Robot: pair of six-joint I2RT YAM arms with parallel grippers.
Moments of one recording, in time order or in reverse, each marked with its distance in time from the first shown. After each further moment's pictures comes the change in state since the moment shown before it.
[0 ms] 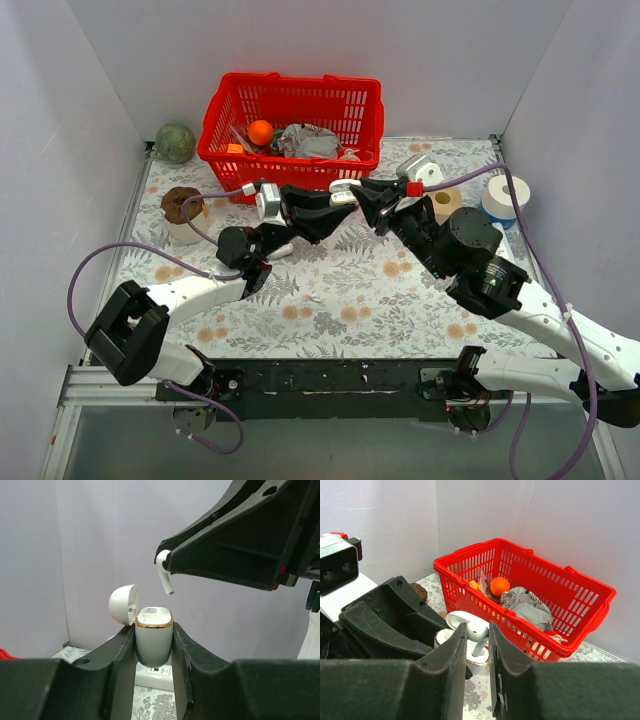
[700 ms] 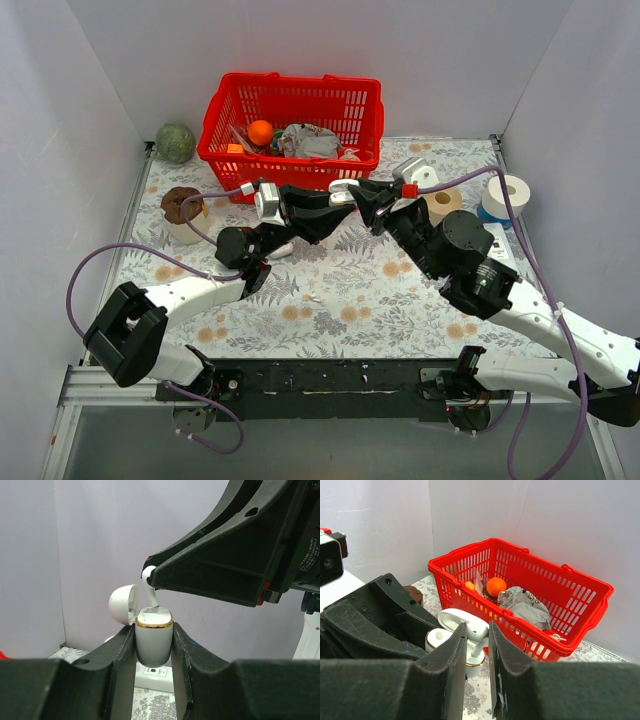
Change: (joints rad) left arm 0.000 -0.012 0.000 -0.001 0.001 -0.018; right arm 0.000 0.008 -0.053 0.075 0.031 -0.001
